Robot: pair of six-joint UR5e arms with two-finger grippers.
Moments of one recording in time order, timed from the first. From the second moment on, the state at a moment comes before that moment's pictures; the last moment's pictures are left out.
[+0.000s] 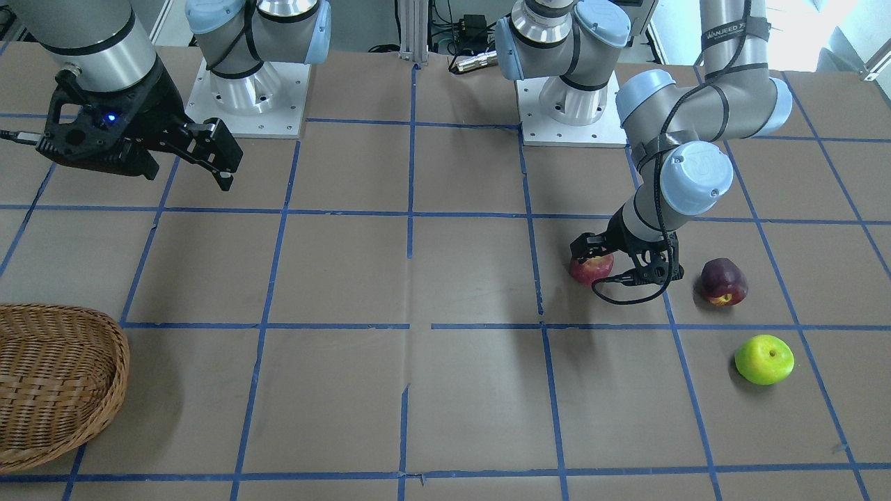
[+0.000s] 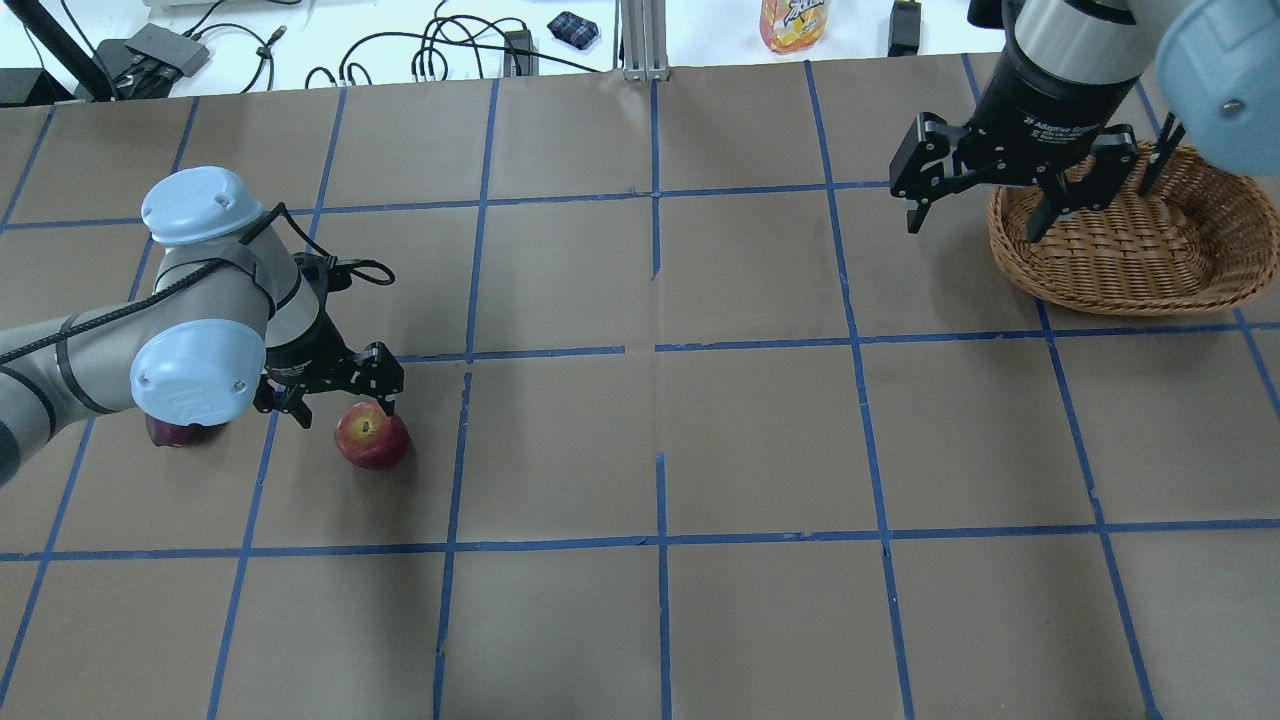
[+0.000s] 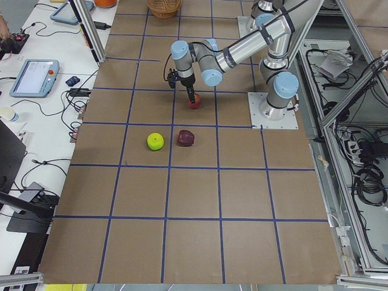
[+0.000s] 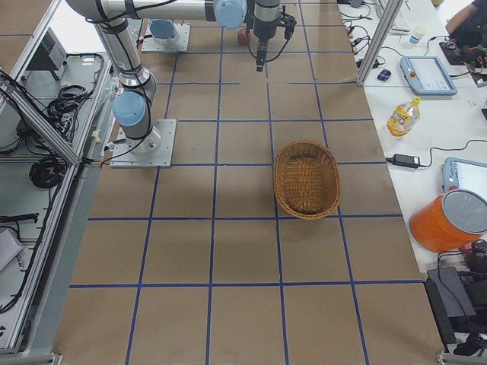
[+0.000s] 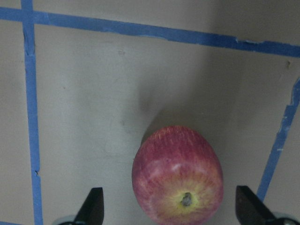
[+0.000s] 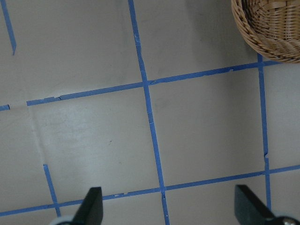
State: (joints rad) left arm -1.37 -1.75 -2.04 -1.12 1.63 0.05; right arm 1.53 -1.56 1.56 -1.54 -1.57 0.12
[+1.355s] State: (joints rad) left arm -1.38 -1.77 -2.09 -1.06 1.63 0.05; right arm 1.53 -1.56 1.57 -1.54 -1.57 0.12
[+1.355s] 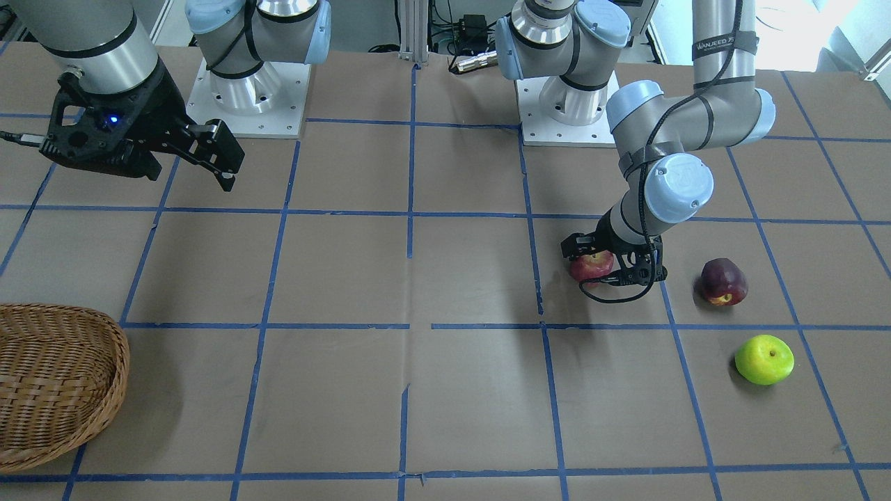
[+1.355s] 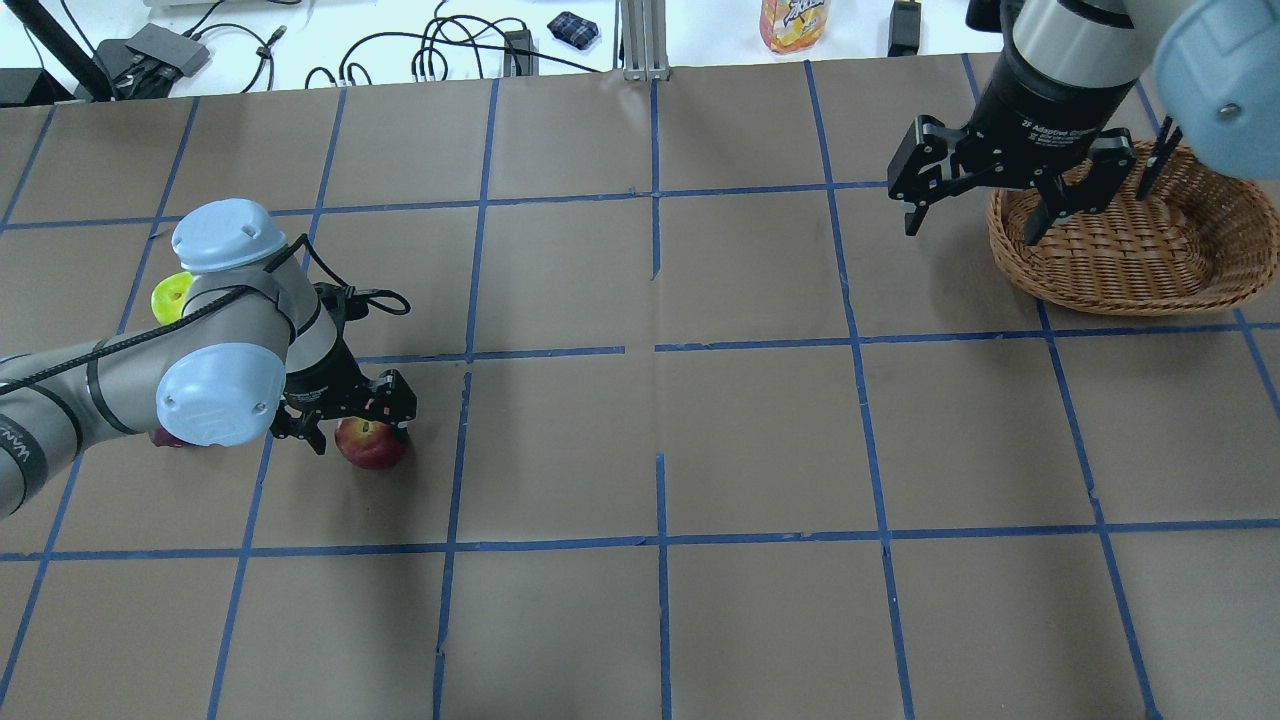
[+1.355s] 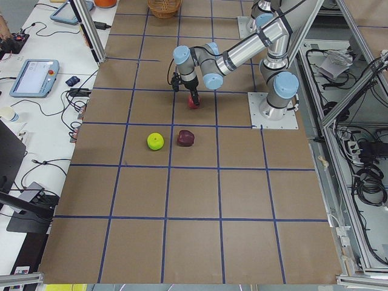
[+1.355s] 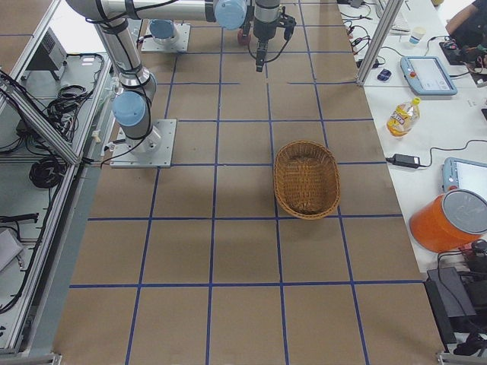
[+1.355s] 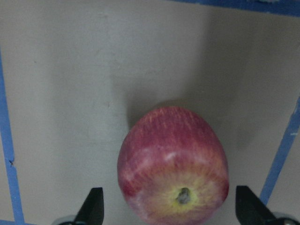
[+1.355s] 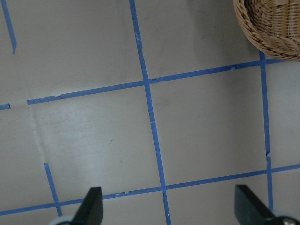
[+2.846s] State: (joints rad) left arm -1.83 -1.99 -1.75 -0.82 1.40 -0.63; right arm 1.52 -1.56 1.57 -1.55 -1.57 0.12
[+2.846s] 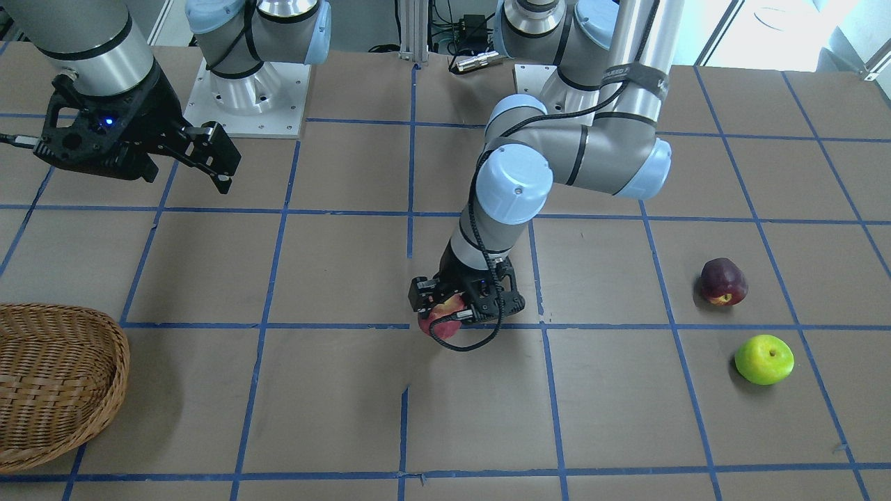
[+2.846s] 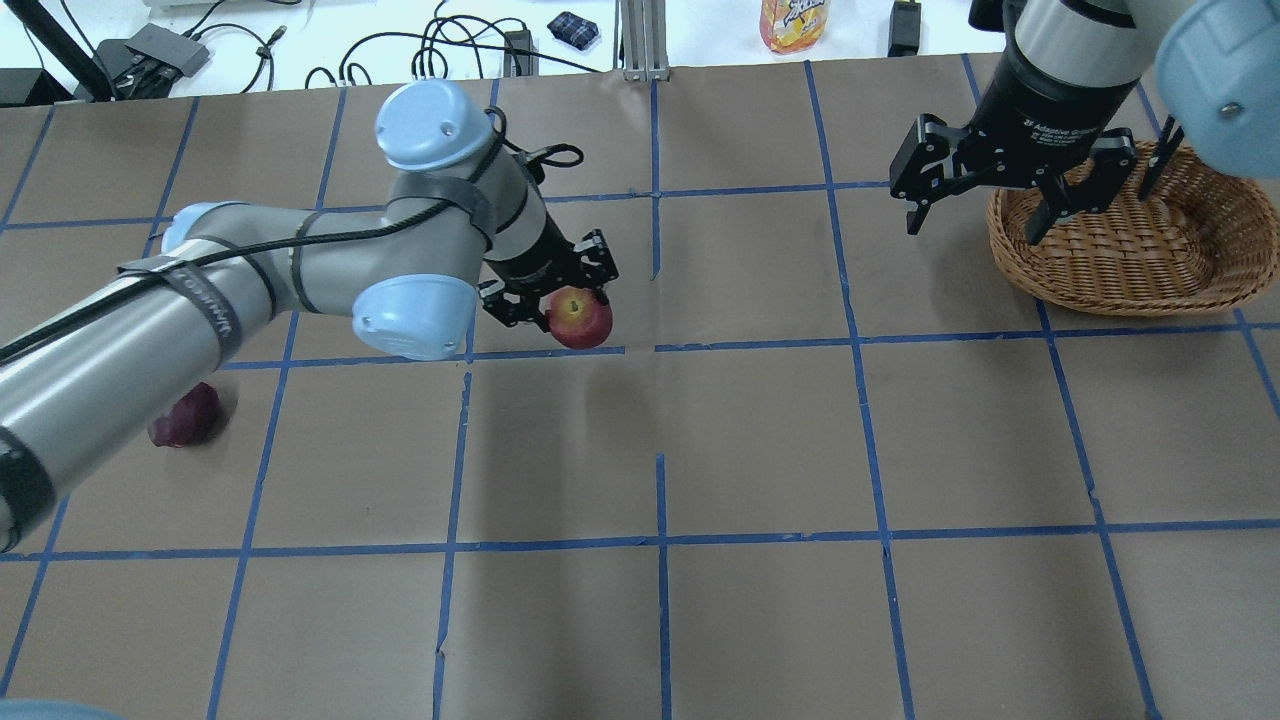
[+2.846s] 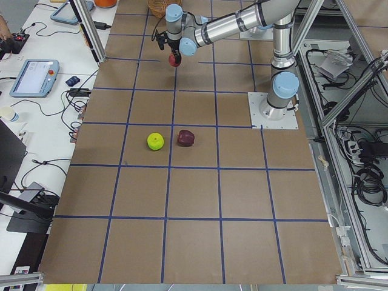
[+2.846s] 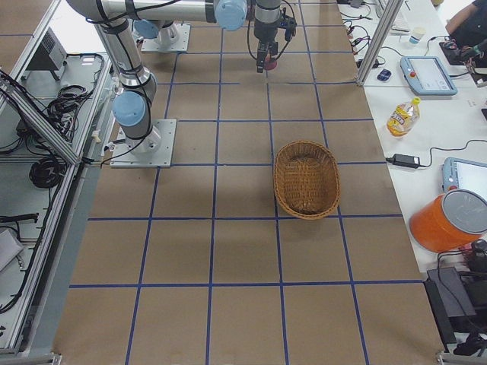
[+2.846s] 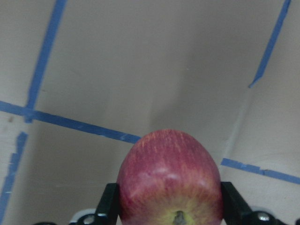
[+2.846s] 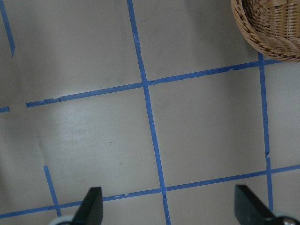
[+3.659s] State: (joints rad) left arm -1.83 -2.00 -1.67 -0.80 1.48 -0.44; right arm 1.50 -1.45 1.57 -1.67 -1.56 0.13
